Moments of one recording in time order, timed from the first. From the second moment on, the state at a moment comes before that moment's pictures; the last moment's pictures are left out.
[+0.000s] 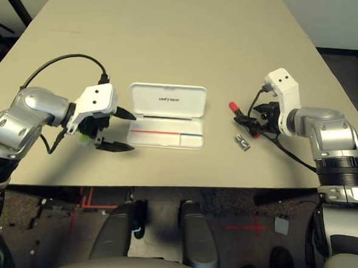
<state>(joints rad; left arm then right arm) -0.57 0.82 -0.24 -0.23 -0.22 0.61 -1.27 -0.65 -0.79 0.07 0.35 0.20 0.78 0.89</state>
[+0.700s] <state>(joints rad) -0.54 0.86 -0.21 -0.23 -0.25 0.61 -1.25 -0.68 -0.73 0.09 0.40 0.12 0.76 0.88</state>
